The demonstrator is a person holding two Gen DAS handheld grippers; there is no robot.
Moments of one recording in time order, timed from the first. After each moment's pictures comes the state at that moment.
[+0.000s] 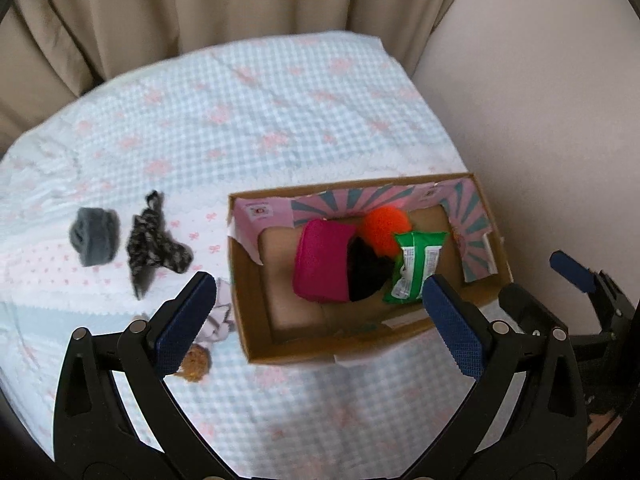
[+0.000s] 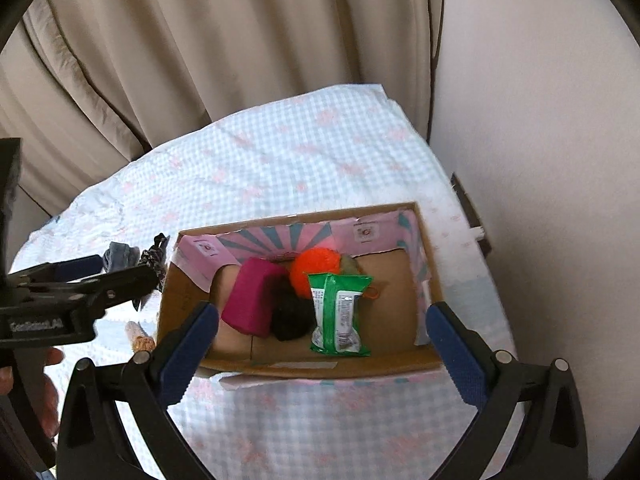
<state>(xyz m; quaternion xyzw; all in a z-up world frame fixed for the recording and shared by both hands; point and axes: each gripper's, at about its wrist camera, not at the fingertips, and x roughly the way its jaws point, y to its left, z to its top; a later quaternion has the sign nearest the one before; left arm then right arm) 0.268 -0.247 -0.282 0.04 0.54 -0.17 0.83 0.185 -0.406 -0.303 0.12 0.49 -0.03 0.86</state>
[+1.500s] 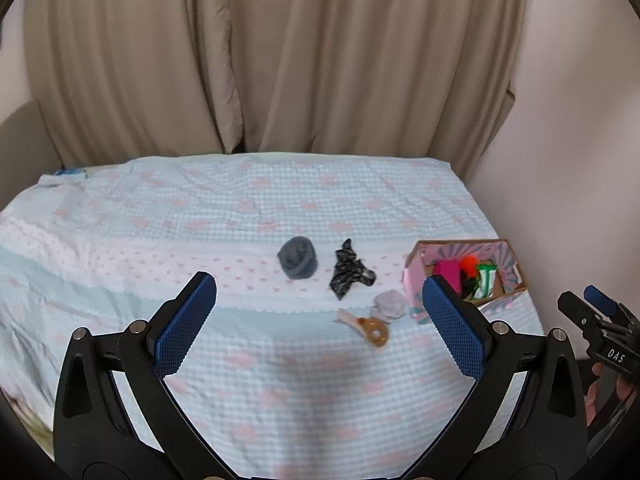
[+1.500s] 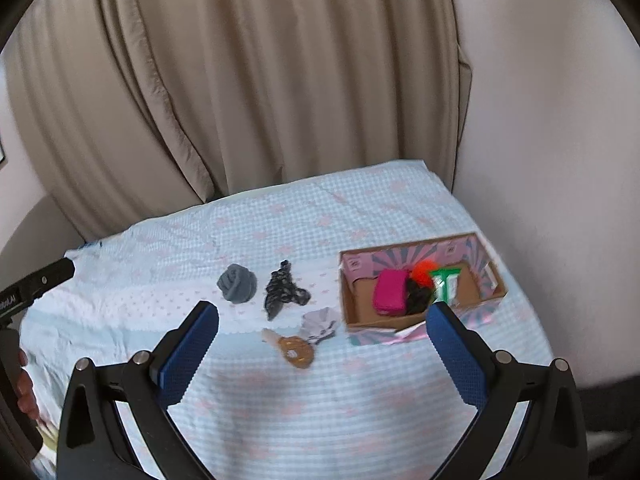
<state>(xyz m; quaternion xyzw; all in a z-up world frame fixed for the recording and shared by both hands) 0.125 0.125 -0.107 -0.02 0.38 -0.10 0.92 0.062 -0.158 -0.149 0.12 0.38 -0.05 0.92</state>
